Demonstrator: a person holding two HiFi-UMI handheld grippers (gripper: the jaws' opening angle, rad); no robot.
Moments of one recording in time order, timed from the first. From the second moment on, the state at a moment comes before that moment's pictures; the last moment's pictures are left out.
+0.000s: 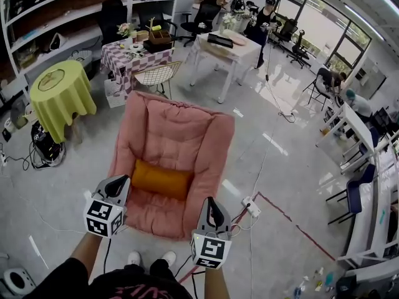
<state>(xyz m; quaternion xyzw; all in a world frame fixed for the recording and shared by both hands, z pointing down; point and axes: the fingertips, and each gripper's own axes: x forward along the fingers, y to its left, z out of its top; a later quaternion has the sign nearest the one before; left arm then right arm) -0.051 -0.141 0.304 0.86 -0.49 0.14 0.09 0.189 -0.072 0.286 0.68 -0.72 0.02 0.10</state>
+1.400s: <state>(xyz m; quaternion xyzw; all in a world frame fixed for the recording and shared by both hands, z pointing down) -0.071 -0.213 0.354 0.86 -0.46 0.18 0.11 0.174 -0.143 0.336 0.69 -0.71 0.07 0.13</state>
